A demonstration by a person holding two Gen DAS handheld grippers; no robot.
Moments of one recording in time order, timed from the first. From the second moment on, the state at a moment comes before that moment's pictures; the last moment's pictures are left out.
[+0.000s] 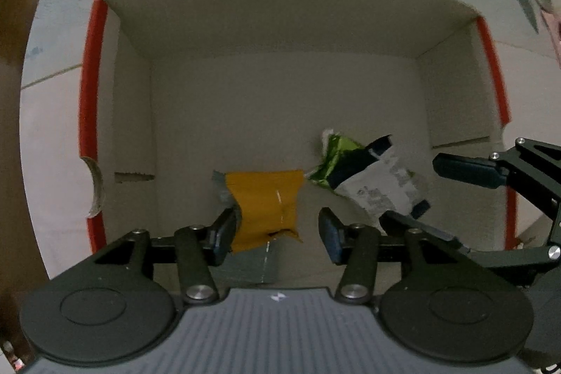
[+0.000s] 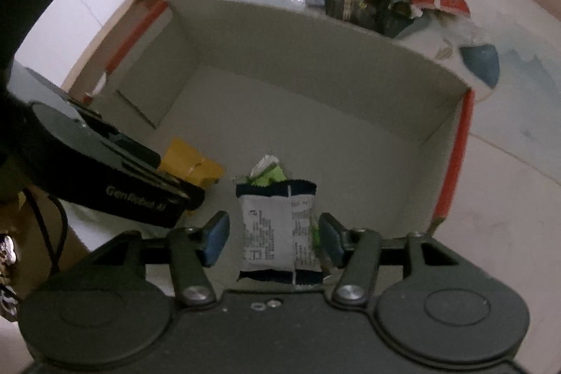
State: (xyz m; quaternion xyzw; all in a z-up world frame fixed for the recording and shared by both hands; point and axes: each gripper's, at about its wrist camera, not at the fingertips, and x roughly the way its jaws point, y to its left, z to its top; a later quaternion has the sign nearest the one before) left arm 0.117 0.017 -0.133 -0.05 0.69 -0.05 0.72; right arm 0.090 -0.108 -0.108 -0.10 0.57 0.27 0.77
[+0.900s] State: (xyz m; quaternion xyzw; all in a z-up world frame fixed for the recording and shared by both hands) left arm 0.167 0.008 -0.010 -0.07 0.58 -0.06 0.81; right arm 0.140 -0.171 0.012 -0.03 0.47 0.26 0.84
